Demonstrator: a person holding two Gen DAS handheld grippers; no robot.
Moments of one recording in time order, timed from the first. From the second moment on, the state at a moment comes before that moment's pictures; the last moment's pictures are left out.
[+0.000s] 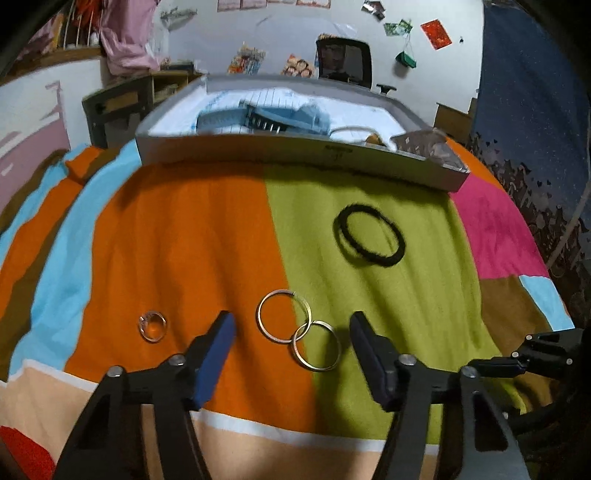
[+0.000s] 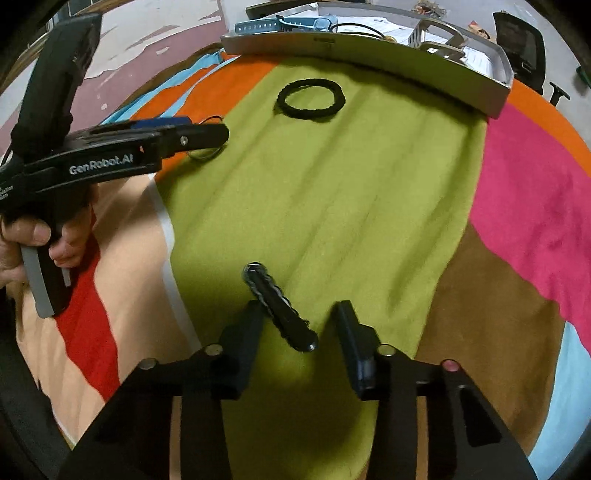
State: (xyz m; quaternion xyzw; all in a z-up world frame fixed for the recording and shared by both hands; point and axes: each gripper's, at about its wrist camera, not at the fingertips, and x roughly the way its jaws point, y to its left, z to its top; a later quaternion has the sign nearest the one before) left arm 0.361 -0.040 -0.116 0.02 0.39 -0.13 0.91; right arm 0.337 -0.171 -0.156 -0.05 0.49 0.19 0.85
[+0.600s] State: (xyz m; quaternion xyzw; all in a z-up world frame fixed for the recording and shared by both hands) left arm 0.358 -0.037 -0.114 -0.02 0.42 -0.15 0.90; right arm 0.361 -0.175 -0.134 0.00 0.42 0.19 0.89
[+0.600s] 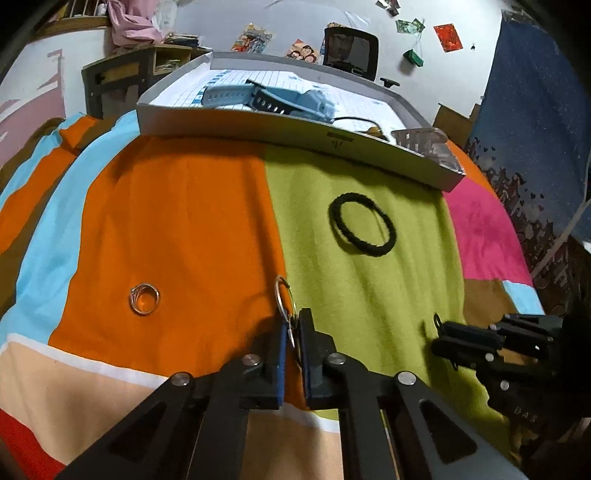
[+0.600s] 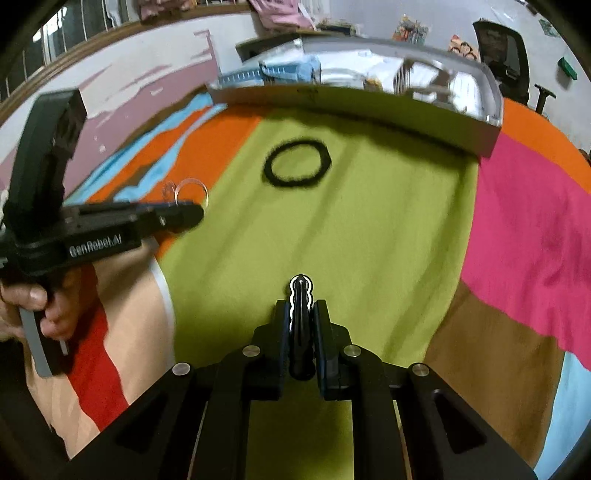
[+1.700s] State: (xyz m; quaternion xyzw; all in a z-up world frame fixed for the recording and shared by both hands) left arm 0.487 -0.152 -0.016 -0.01 0.35 -0.18 0.92; right arm 0.464 -0.297 -0.046 0.12 0.22 0.07 0.97
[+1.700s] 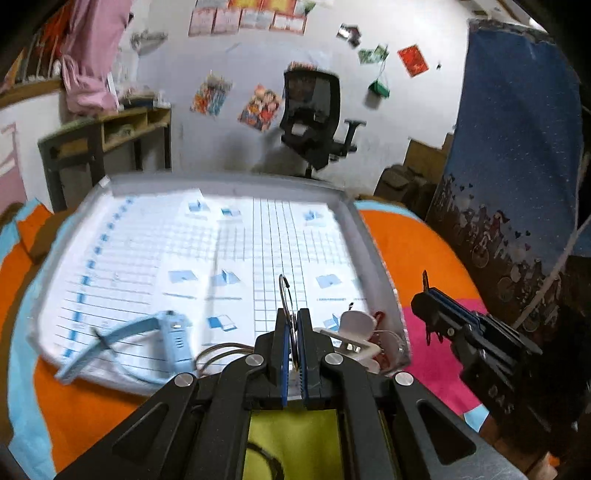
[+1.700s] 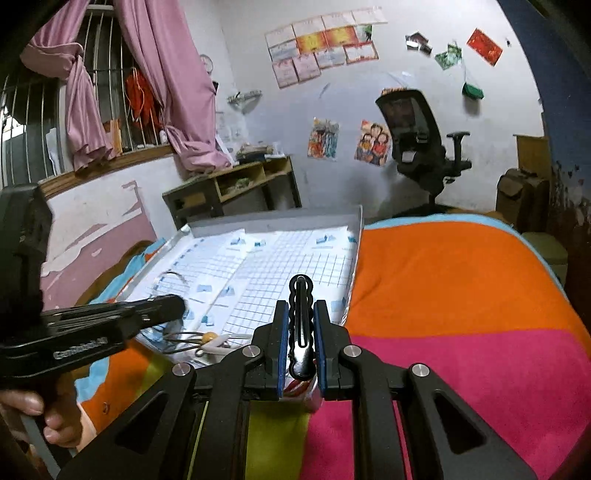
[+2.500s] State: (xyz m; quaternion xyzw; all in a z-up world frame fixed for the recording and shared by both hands) left arm 0.471 -0.150 -0.023 0.00 0.37 -0.13 0.92; right arm 0.456 -0.304 -0.060 0.13 0.23 0.06 0.96
